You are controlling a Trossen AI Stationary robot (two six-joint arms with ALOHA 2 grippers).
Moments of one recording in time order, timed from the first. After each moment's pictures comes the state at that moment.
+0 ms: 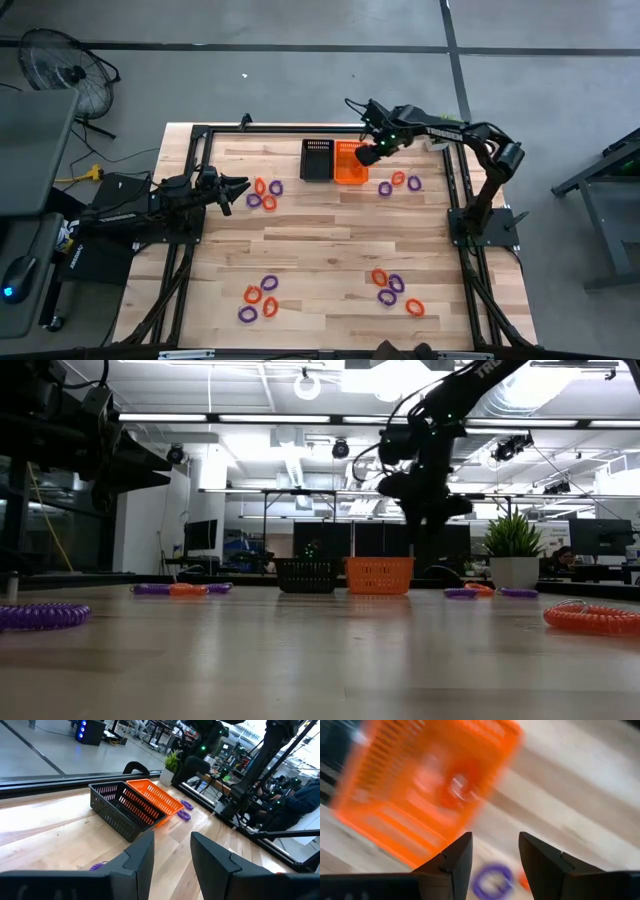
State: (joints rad) left arm 0.18 0.01 0.08 -0.17 -0.24 -0.50; right arm -0.65 1.75 1.31 -0.92 -0.04 0.43
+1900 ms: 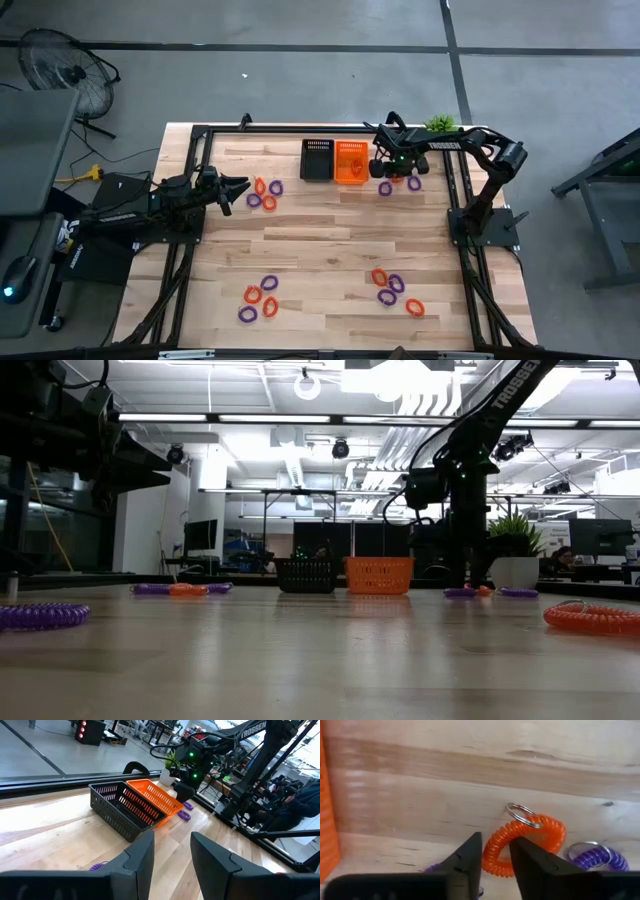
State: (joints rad) left arm 0.18 0.01 0.08 -0.17 -0.24 -0.50; right arm -0.69 1.74 0.95 -0.68 0.02 0.79
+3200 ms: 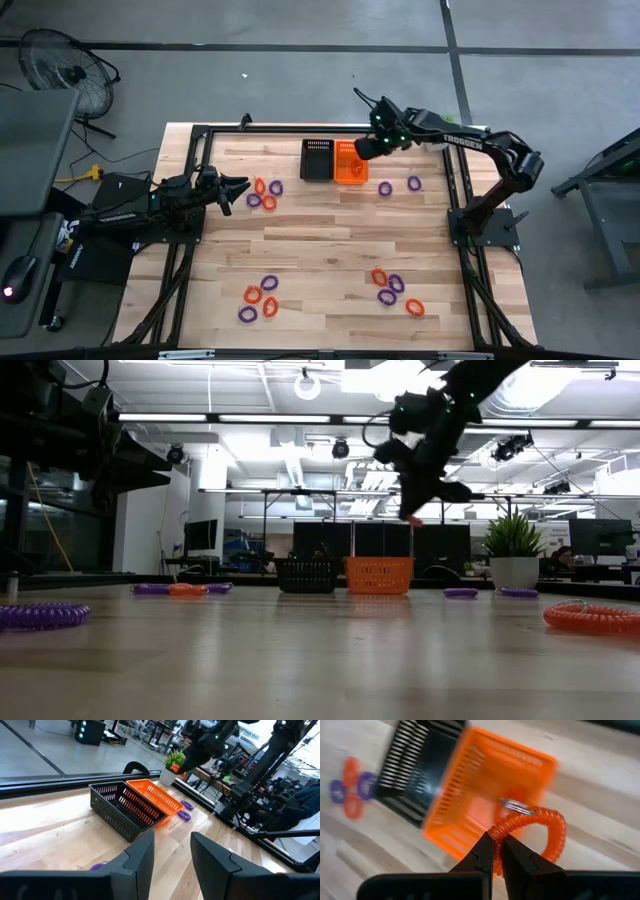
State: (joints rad) left arm 0.18 0.01 0.08 -0.17 -0.24 -0.50; right arm -0.62 1.59 1.23 -0.68 -0.13 0.60
